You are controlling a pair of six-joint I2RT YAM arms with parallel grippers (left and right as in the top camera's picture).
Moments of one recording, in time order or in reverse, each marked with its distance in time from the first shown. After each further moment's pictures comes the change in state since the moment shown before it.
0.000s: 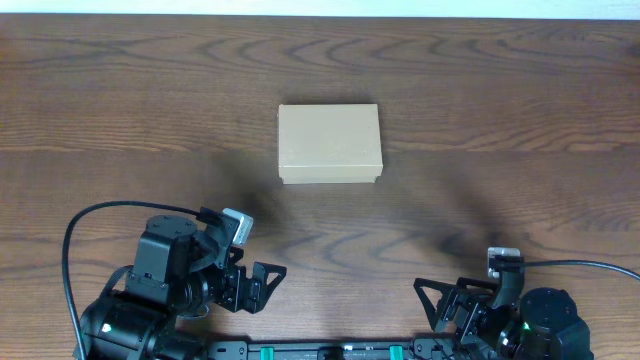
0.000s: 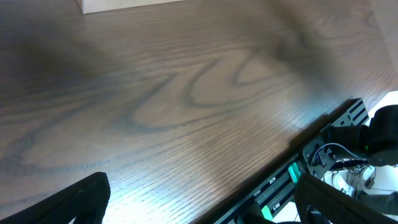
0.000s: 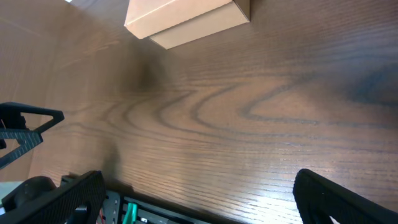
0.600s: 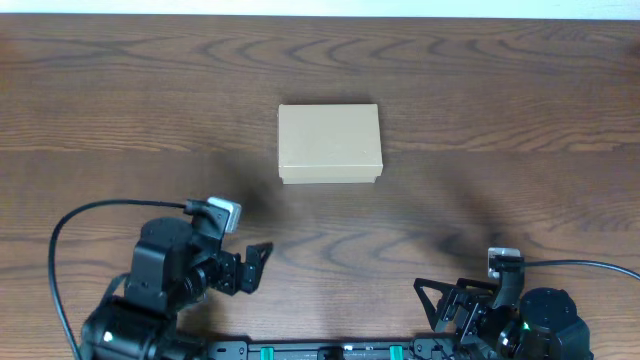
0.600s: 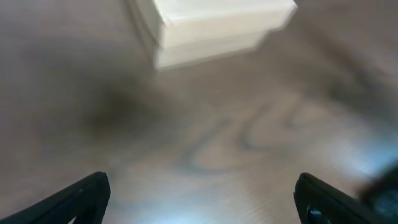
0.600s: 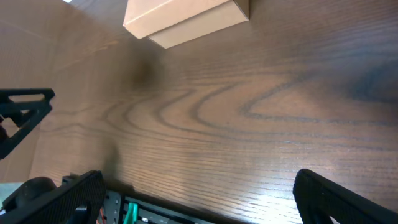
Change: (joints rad) left arm 0.002 -0.080 -0.083 0.185 -0.252 0.036; right arm 0.000 0.000 -0.001 -0.003 0.000 0.008
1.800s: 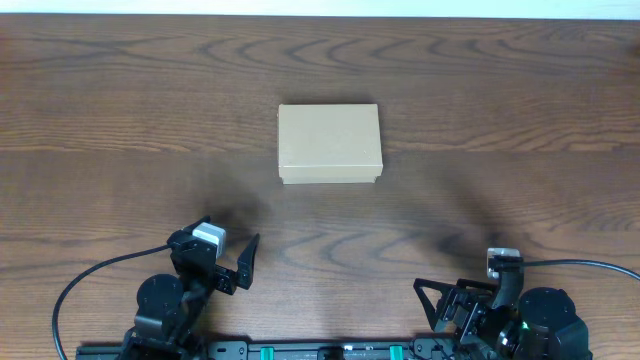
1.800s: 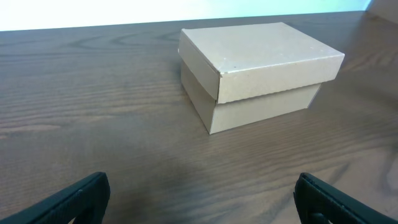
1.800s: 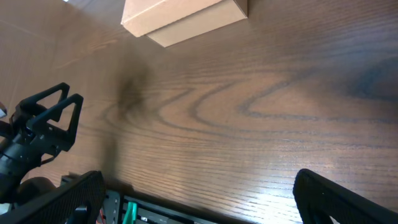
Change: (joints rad) left arm 0.073 -0.548 -0.507 0.382 -0.088 0.092; right arm 0.000 -0.001 -0.004 -0.003 0.000 0.001
